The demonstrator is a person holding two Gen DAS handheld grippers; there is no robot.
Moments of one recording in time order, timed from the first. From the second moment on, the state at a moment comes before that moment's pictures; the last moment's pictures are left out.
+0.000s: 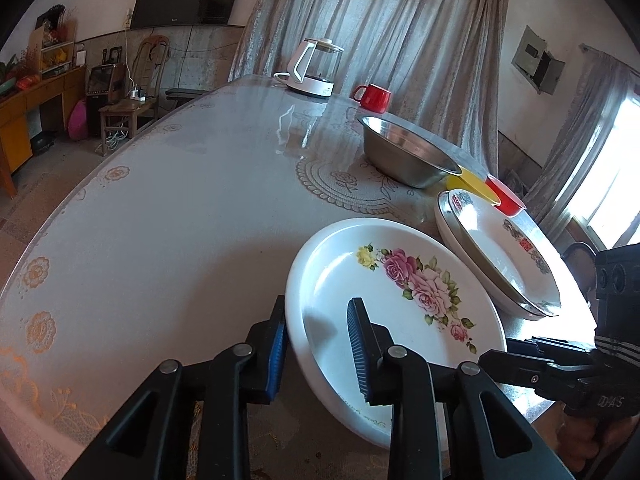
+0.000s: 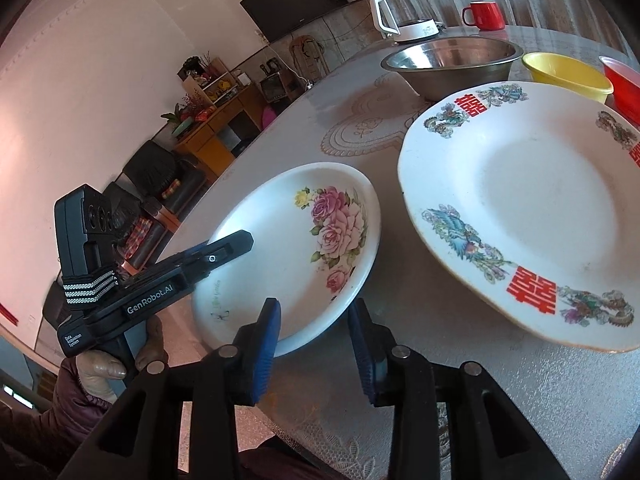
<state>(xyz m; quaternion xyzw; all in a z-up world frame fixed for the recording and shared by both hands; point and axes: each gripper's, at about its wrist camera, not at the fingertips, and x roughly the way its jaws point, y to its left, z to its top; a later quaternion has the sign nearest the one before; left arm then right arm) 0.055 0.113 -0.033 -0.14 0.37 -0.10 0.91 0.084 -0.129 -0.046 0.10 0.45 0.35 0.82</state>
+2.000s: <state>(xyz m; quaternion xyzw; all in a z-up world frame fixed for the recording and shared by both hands) 0.141 -0.086 0.022 -0.04 0.36 -0.26 0.90 0.082 -0.282 0.006 0.11 0.34 0.10 0.93</state>
